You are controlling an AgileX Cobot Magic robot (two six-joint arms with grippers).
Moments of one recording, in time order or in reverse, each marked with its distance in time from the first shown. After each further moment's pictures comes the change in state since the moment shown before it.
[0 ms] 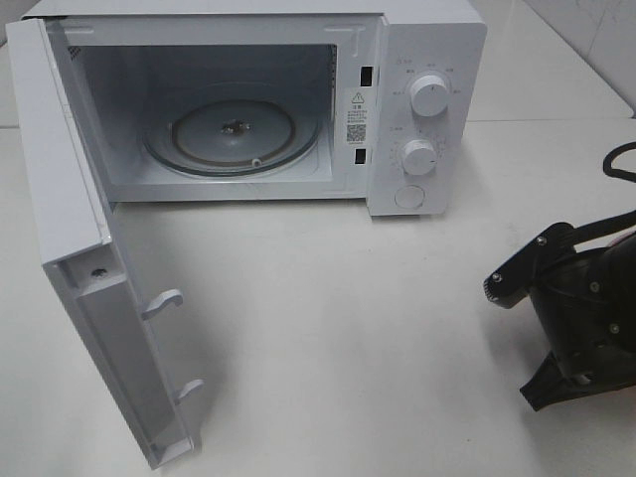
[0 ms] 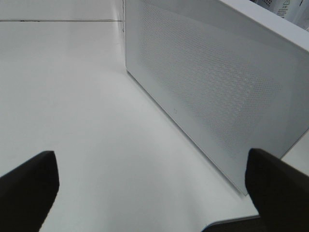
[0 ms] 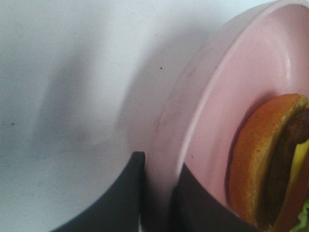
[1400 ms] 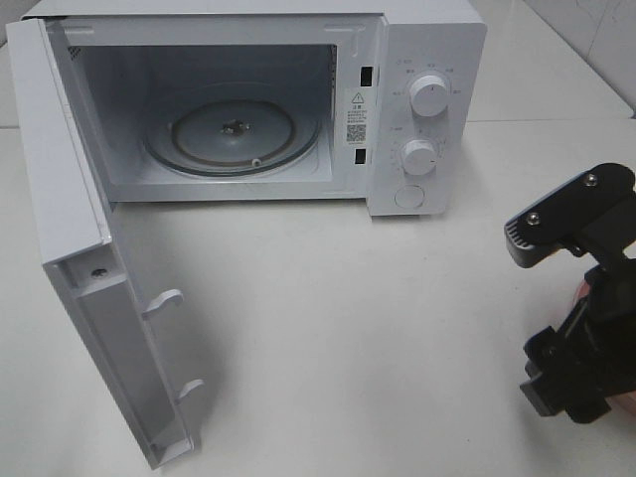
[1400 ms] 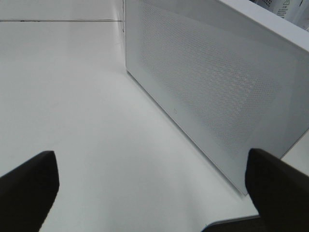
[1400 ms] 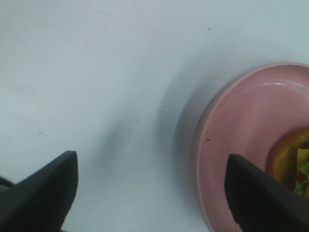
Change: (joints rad) left arm 0.000 0.000 0.000 0.000 0.000 0.000; right arm 0.000 -0.578 -0.005 0.607 -0.150 -0.713
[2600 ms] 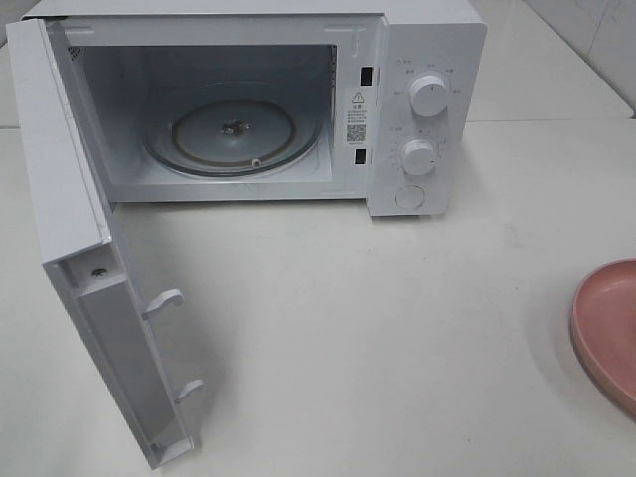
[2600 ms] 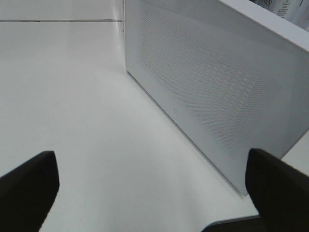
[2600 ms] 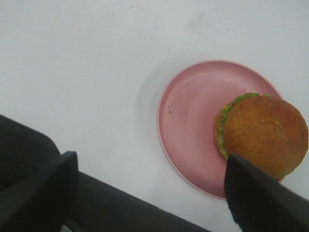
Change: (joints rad) left arm 0.000 0.000 0.000 0.000 0.000 0.000; right arm -0.171 -0.768 -0.124 0.271 0.486 -0.430
